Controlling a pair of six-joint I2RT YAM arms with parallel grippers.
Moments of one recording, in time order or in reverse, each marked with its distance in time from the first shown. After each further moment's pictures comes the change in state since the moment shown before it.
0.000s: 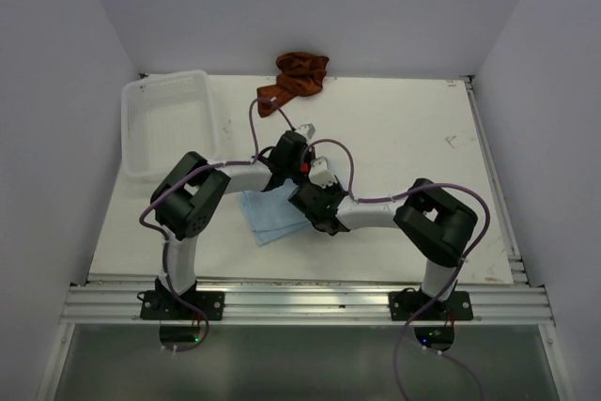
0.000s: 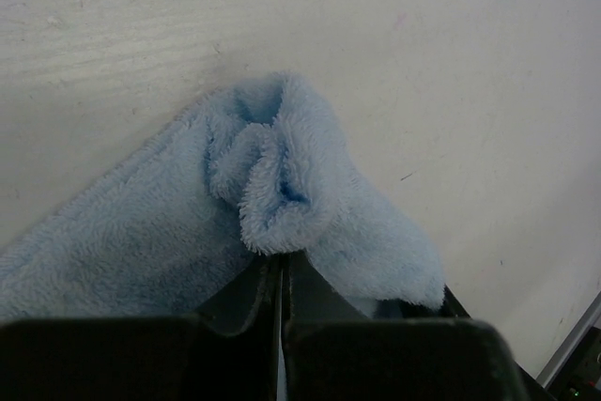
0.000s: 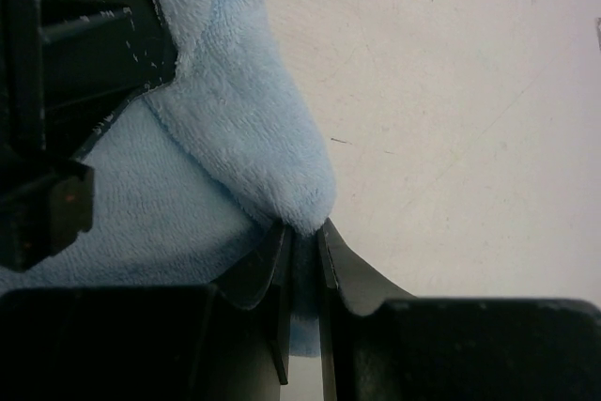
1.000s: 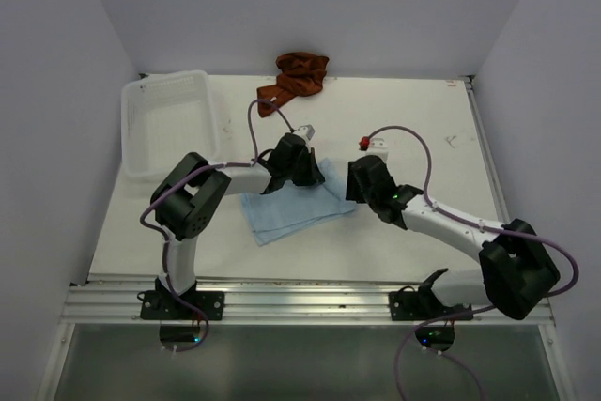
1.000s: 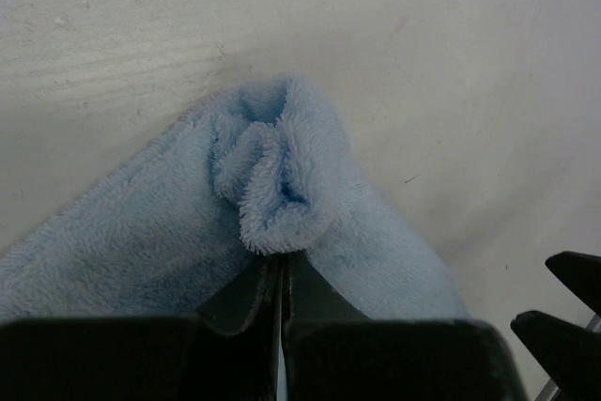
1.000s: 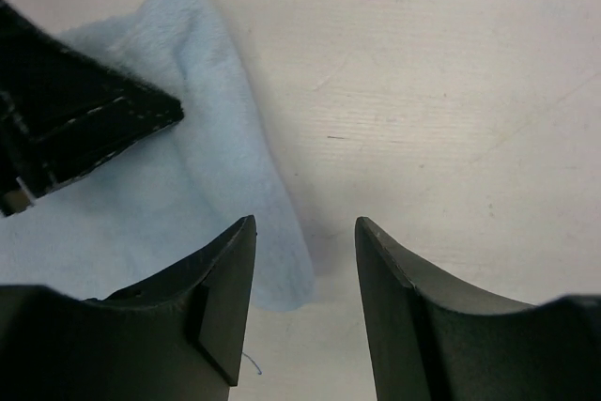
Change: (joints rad) left arm -0.001 -0.004 -0.037 0.060 -0.020 0.000; right arm -0.256 -0.484 -0.208 0.070 -0.520 0.125
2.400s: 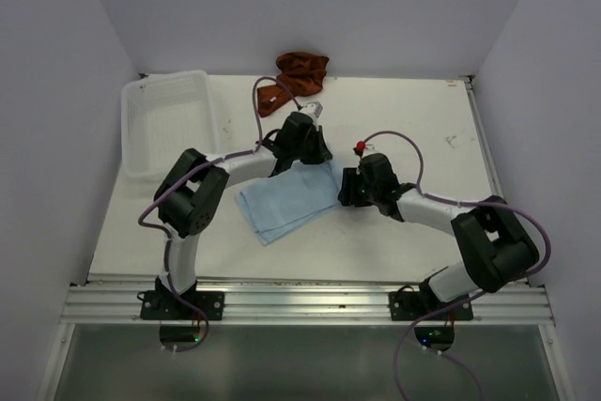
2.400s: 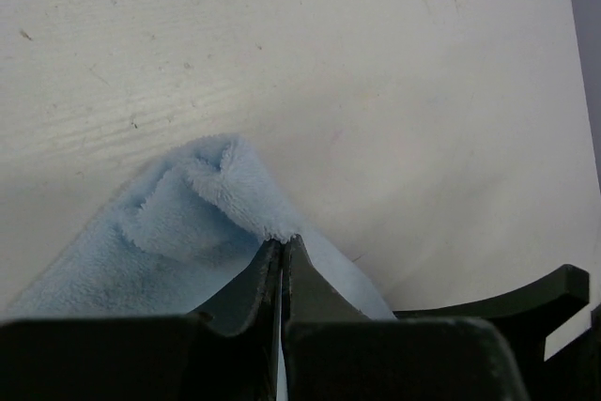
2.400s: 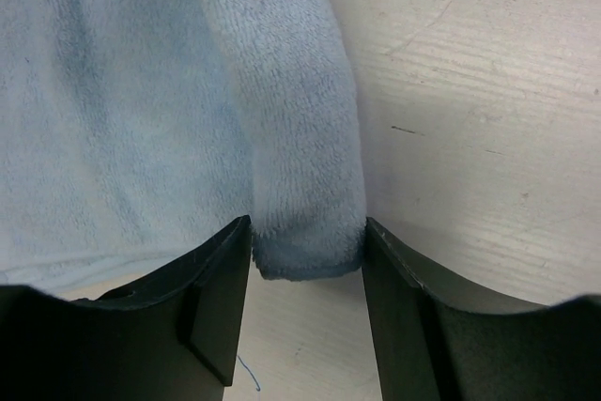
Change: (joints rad) left arm 0.009 0.024 0.225 -0.106 -0.034 0.054; right arm -0.201 0.166 -0.075 0.209 -0.447 -0.064
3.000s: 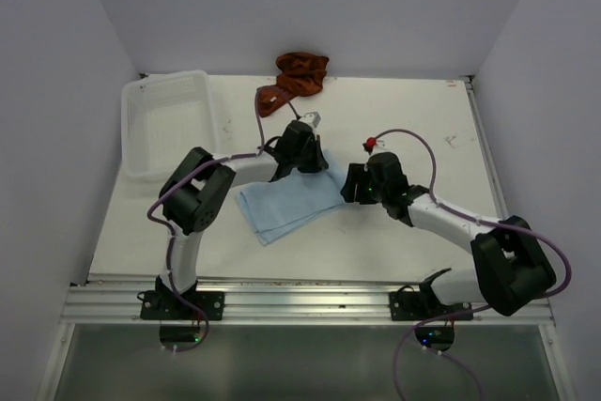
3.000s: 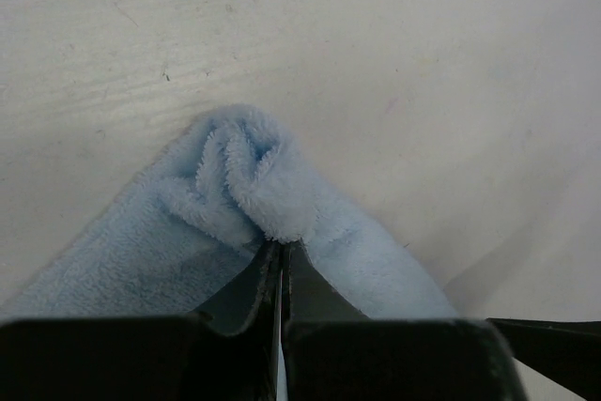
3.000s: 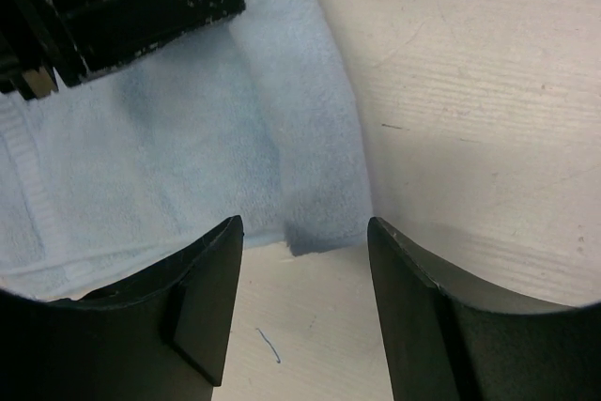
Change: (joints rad) left arm 0.002 0.048 -0.040 0.017 -0.008 0.000; right arm -0.010 -0.143 -0.020 -0.056 0.012 0.034
